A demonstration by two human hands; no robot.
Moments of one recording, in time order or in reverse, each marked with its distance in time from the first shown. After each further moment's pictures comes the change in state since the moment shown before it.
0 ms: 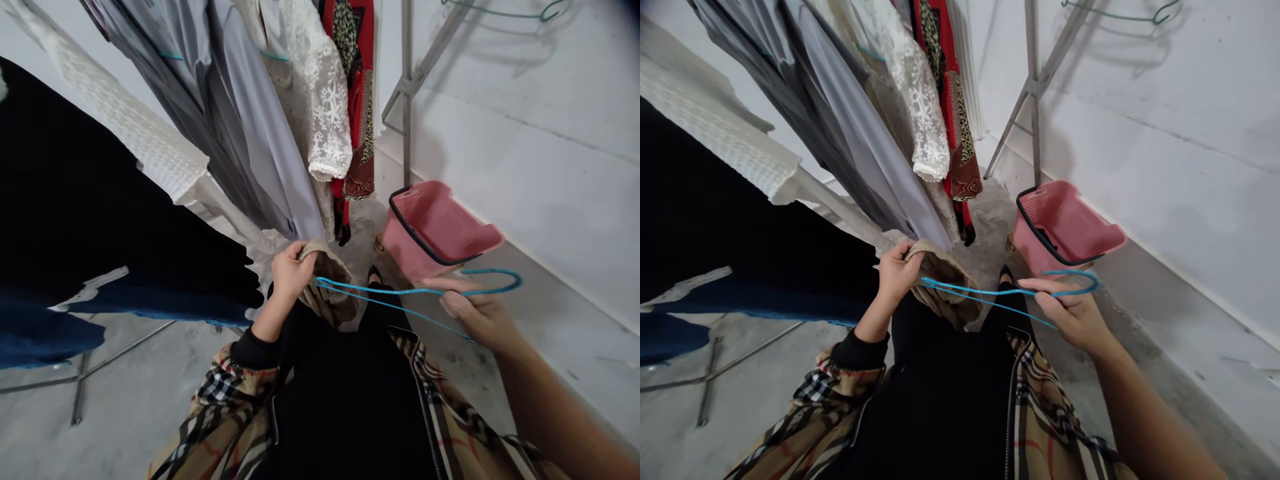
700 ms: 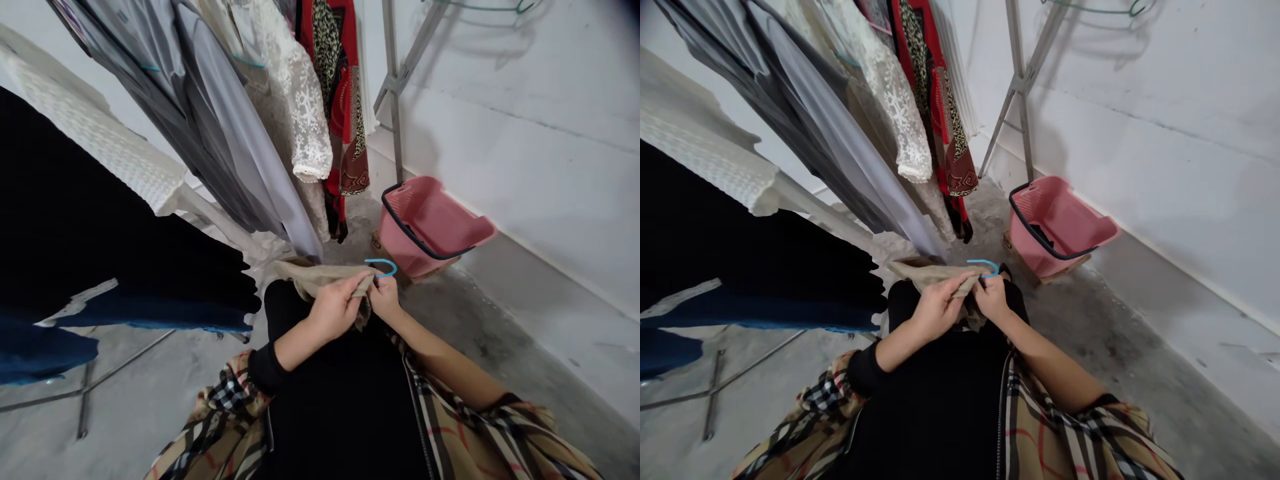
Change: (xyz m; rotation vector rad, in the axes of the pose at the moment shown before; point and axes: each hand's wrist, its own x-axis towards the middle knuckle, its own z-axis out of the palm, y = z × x) left_hand -0.063 0.042 0.050 0.183 -0.458 0.519; right_hand 0.039 0.029 0.135 0.334 0.214 -0.002
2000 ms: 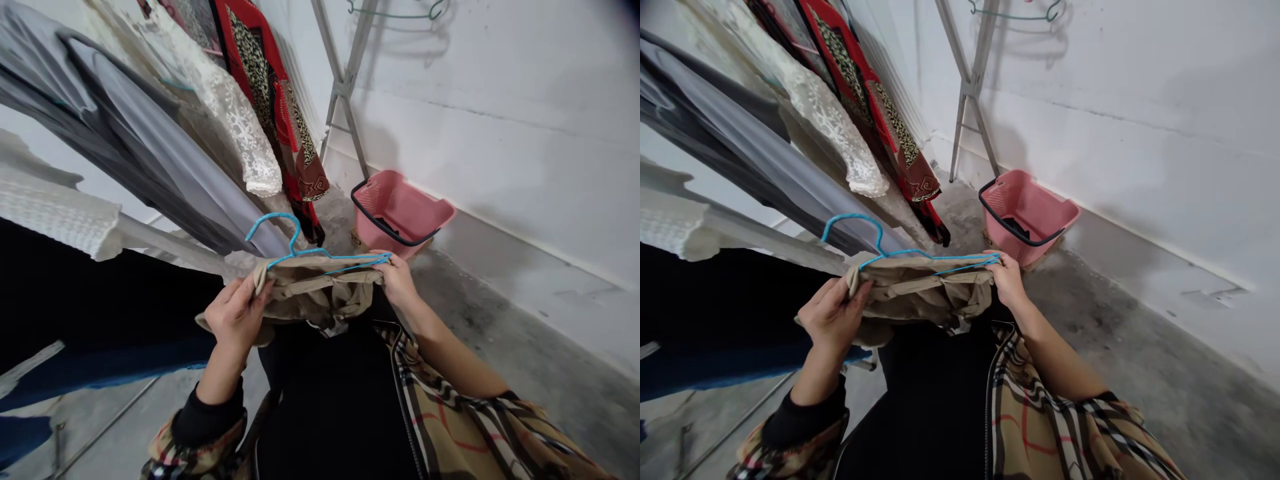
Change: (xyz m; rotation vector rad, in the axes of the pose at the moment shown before) left_hand -0.008 -0.042 -0.087 0.496 0.551 0.110; right_hand 0.011 0.029 -0.063 0.510 0.443 0.583
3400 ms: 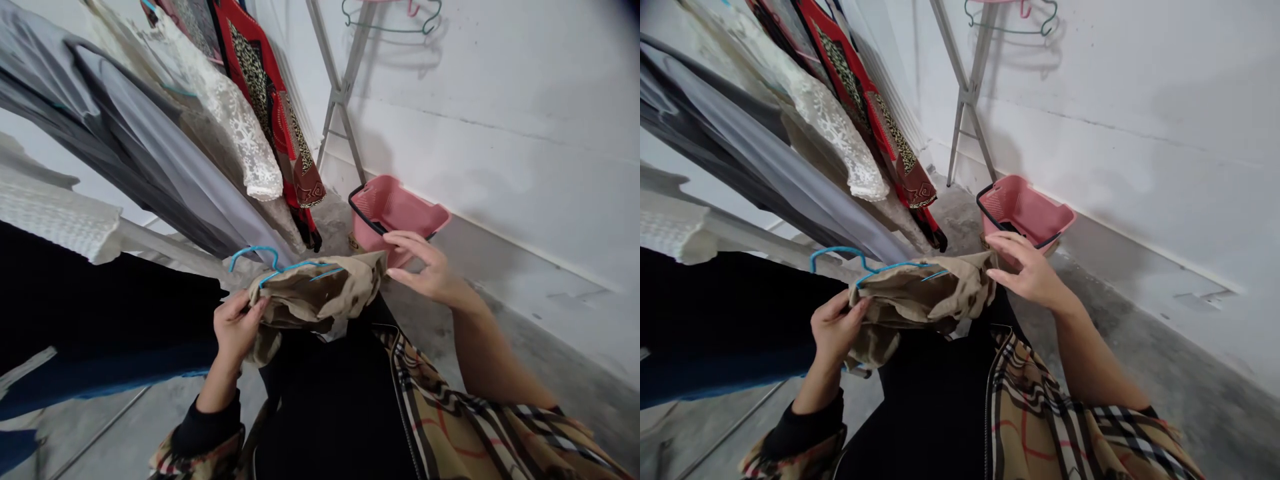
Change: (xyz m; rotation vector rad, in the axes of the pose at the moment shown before) left_hand -0.027 -0.018 0.007 -0.320 -0.165 -0.375; right_hand -0.037 -0.114 -0.025 -0.866 -0.537 -0.855
